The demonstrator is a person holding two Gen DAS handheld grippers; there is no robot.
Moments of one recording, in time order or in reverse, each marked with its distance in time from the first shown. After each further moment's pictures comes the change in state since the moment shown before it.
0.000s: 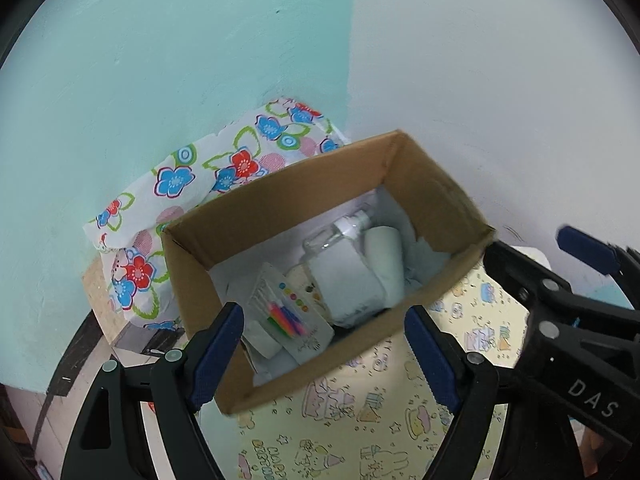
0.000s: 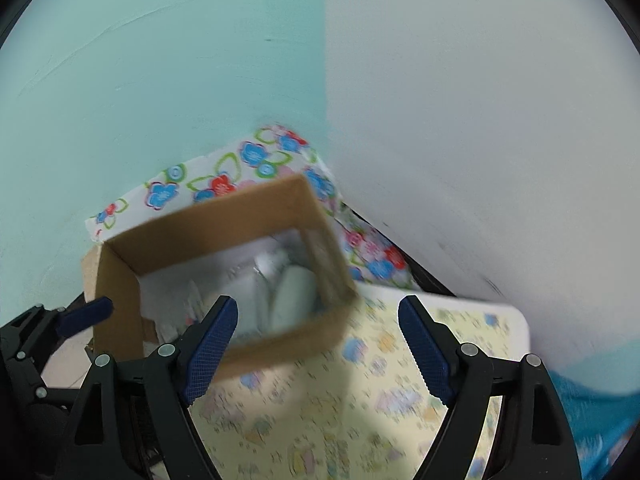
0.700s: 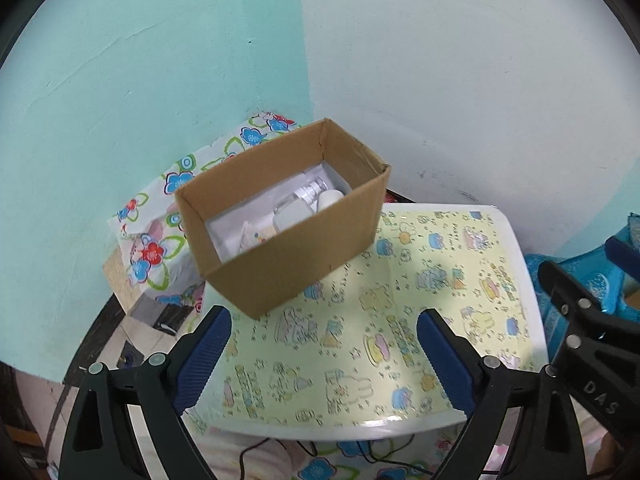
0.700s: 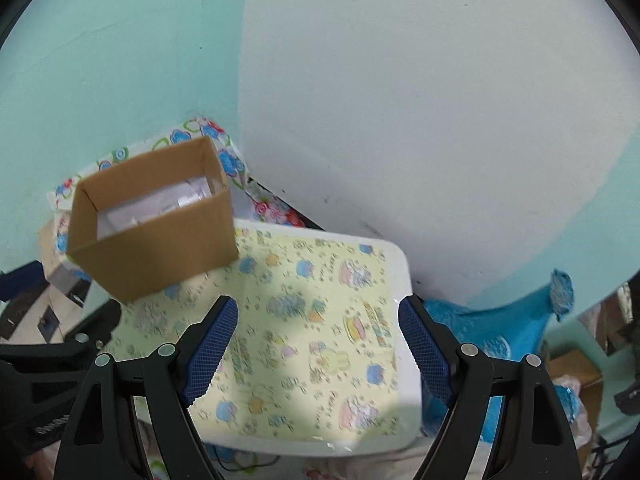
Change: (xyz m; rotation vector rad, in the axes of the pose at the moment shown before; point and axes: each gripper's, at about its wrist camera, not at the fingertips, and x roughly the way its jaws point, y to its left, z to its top) left arm -0.095 -0.062 -0.085 0.101 -0.071 0.007; right arm -0.121 -0.047 -0.105 -0.008 -0.027 -0.268
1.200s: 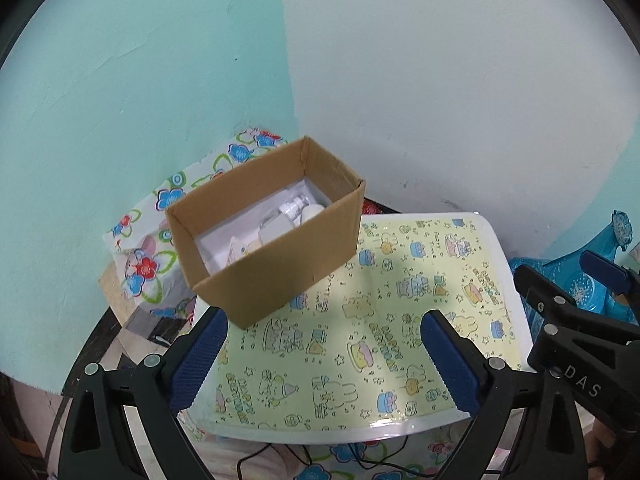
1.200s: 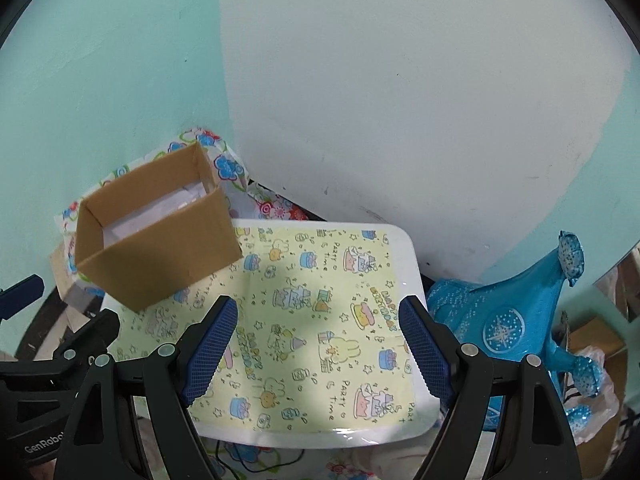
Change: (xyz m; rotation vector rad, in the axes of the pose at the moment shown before) left arm -0.016 -0.018 0.008 0.040 -0.057 -0.023; right arm 0.003 -0.025 -0.010 0.094 -0.006 0.069
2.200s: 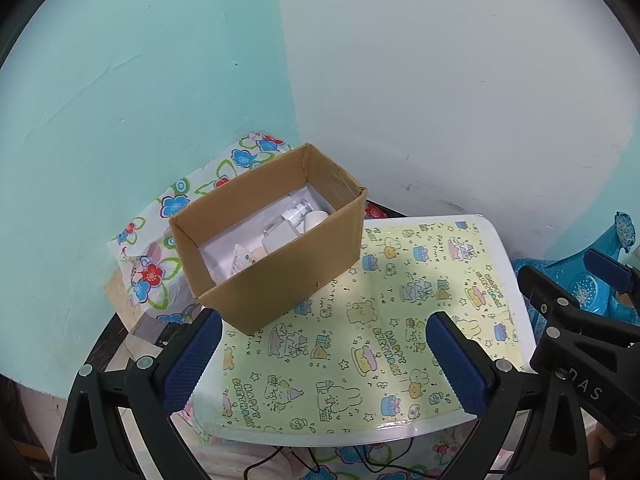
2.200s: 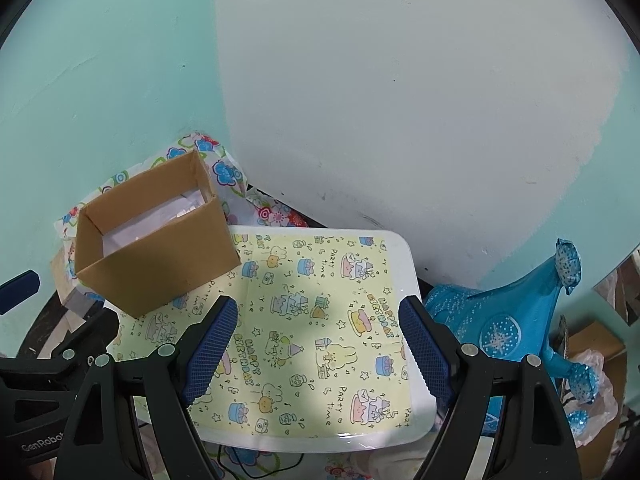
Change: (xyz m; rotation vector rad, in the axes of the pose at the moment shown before) left arm -0.003 -0.005 0.006 0.022 -0.010 0.031; right arm 0.000 -0.002 0.005 -0.040 -0.001 0.004
